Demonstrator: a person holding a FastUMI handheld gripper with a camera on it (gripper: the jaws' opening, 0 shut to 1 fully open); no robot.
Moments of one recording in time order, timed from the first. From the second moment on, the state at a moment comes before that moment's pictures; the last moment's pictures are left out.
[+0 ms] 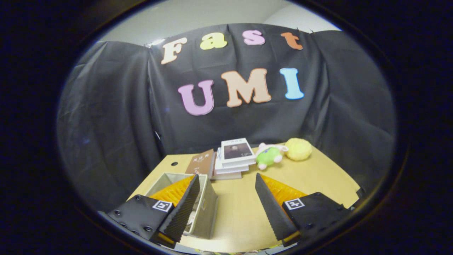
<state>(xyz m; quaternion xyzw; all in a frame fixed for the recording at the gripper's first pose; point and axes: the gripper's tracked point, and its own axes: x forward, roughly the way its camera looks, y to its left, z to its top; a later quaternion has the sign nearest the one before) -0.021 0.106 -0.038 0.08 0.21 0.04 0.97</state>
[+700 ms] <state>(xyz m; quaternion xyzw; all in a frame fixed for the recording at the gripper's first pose) -0.029 -0.038 0.040 0.01 0.07 -0.01 1.00</state>
